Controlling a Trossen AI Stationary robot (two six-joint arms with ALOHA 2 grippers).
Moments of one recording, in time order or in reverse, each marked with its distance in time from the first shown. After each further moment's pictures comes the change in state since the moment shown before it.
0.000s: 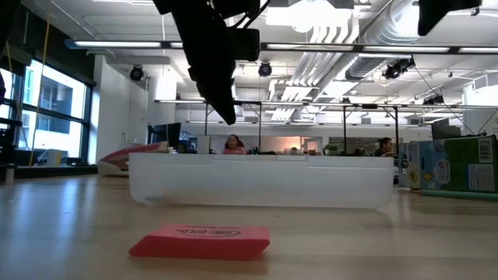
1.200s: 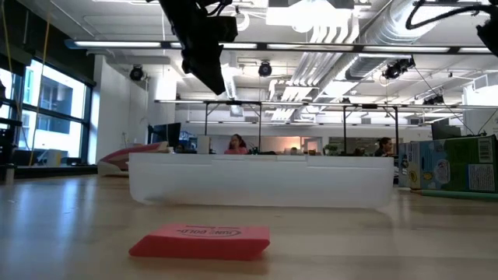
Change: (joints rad) left arm 0.196 -0.189 0.000 -0.054 -0.095 0.025; right arm 0.544 0.049 -0.545 0.554 -0.285 0.697
